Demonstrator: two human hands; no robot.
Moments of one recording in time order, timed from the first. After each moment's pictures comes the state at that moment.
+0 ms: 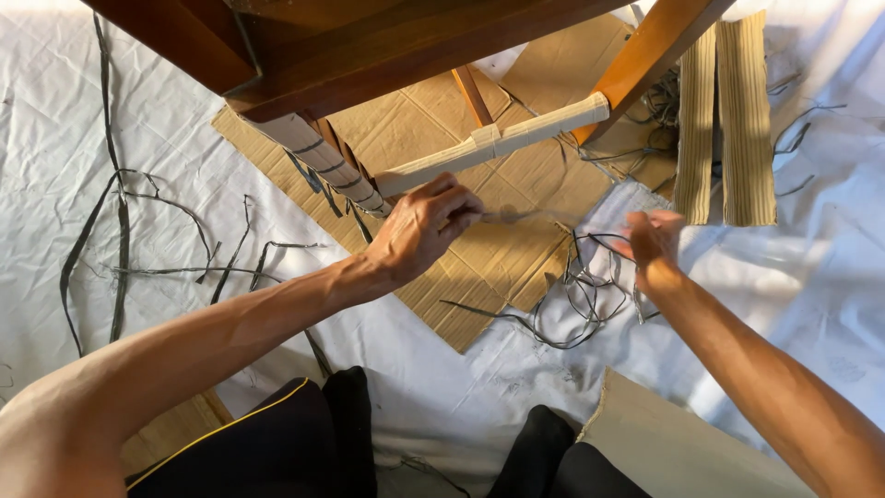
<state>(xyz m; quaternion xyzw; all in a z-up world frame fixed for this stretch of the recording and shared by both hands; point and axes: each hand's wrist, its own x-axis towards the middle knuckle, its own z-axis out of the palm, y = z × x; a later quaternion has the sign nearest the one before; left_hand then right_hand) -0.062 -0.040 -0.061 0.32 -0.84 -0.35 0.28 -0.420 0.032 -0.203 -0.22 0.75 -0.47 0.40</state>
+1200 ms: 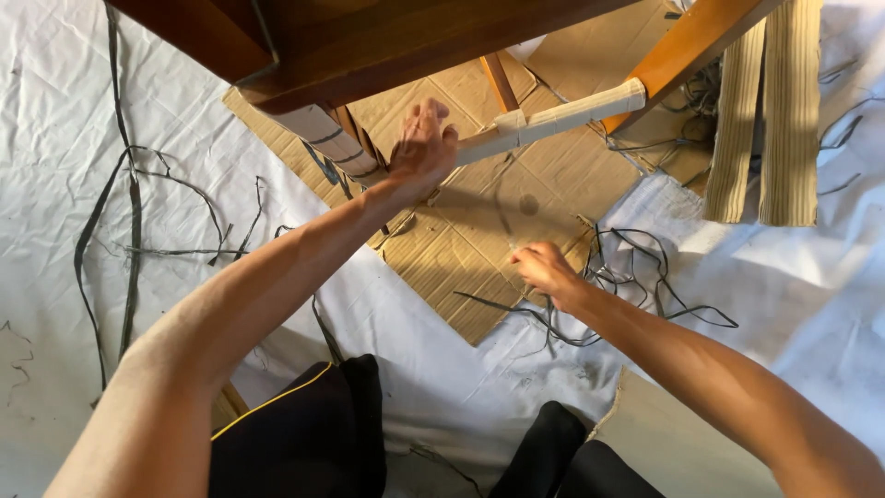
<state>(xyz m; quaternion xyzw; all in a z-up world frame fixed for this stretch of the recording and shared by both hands) -0.067 -0.148 -0.181 0.59 -0.70 -0.35 0.21 -0.298 0.043 -0.315 -0.26 0.61 -0.26 0.70</state>
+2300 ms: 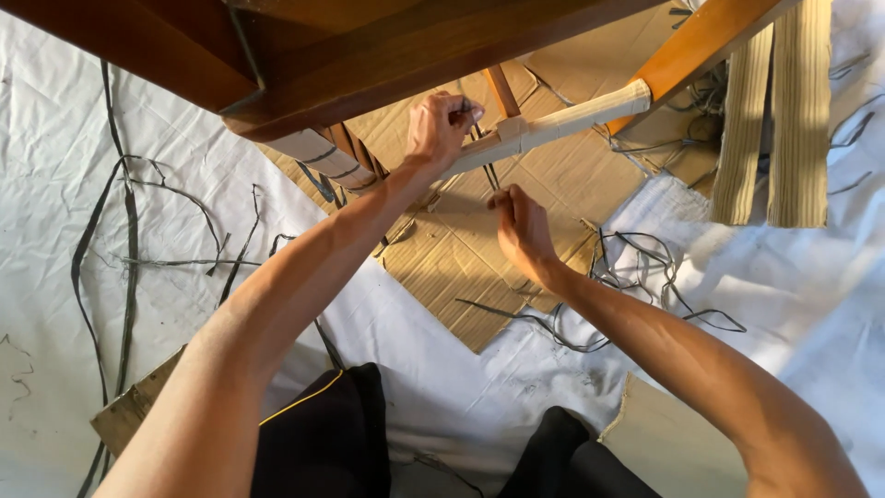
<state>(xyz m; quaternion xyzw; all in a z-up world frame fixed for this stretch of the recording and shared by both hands) -0.089 -0.195 -0.227 0.58 -0.68 -0.39 0.24 -0.239 -0.031 -0.238 -0.53 0.66 -0.37 0.39</state>
